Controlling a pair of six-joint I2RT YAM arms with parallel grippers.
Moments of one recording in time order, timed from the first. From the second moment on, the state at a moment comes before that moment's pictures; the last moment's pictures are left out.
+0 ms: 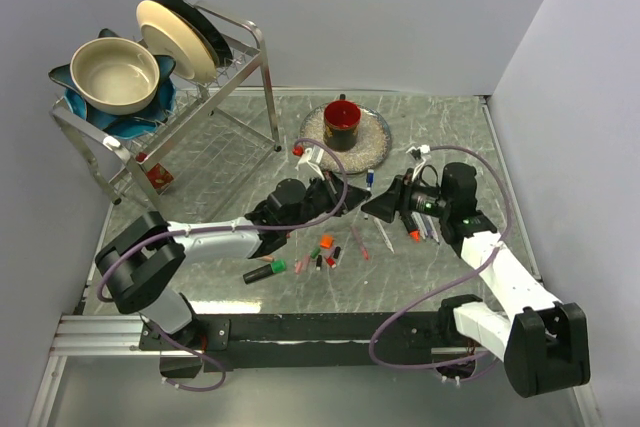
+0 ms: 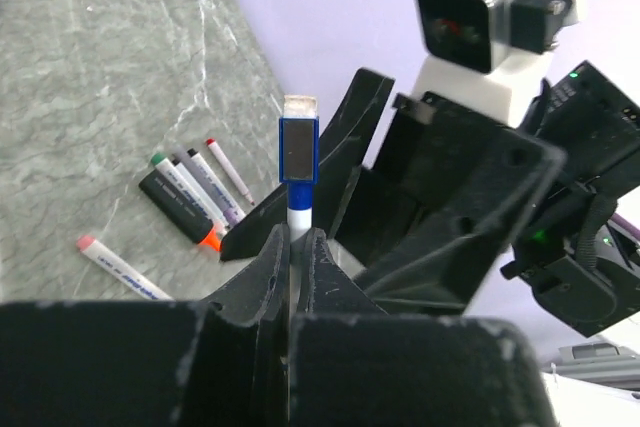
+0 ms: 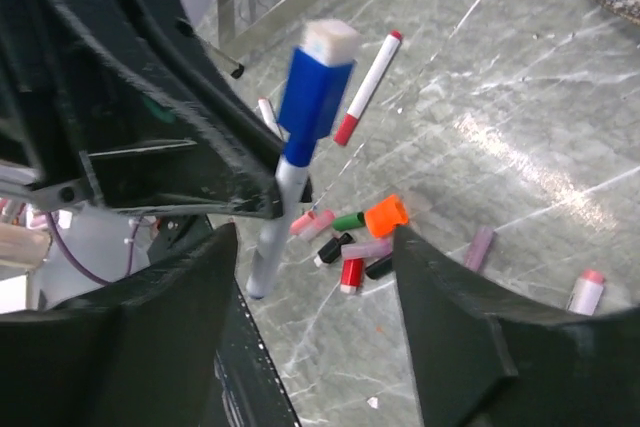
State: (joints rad) left arm -0.93 1.56 0.79 0.76 0.03 -0.94; right arm 0.16 1.01 0.55 0.10 -0.89 0.40
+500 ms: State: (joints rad) left arm -0.94 1.58 0.80 0.78 0.00 -0.93; right arm 0.19 1.07 0.62 0.01 -0.91 0.30
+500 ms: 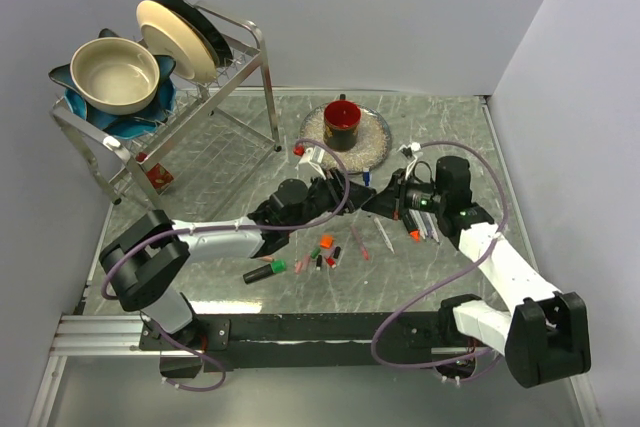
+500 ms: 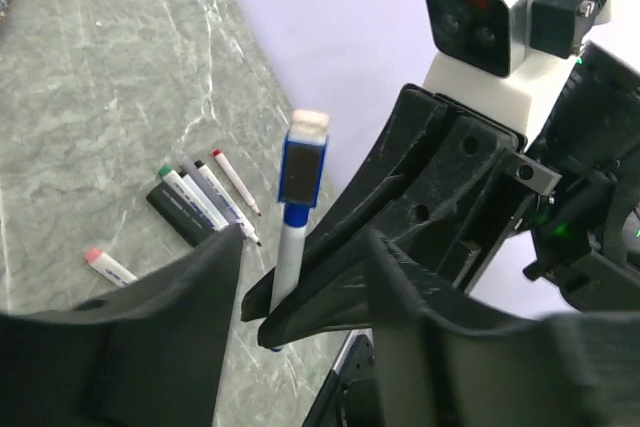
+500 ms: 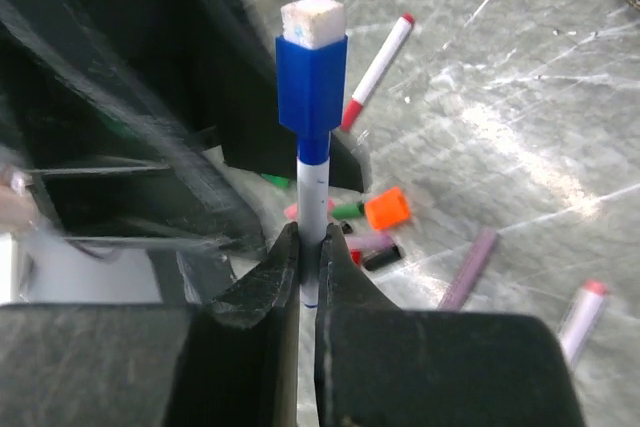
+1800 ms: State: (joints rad) left arm -0.68 1.57 1.29 0.40 0.08 -0.71; right arm 0.27 1.17 0.78 -0.22 -0.94 -0.02
